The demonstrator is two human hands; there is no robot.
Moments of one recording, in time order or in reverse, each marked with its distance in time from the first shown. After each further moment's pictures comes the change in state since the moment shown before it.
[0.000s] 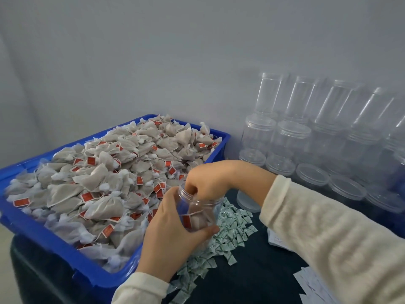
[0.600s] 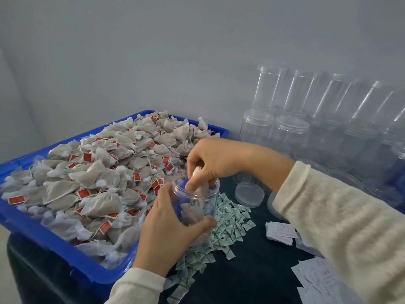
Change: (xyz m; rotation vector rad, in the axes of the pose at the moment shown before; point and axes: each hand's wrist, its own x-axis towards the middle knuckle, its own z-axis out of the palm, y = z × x) left_hand 0.001 -0.003 -0.001 -0.077 0.013 0.003; right_hand -0.023 0.015 -0.014 0.366 0.293 -0.045
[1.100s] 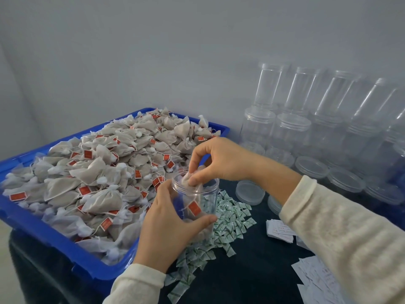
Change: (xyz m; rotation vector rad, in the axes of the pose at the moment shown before) left_hand -0.001 0.003 -0.002 0.034 0.012 -0.031; right_hand -0.010 0.017 0.018 0.278 0.240 -0.090
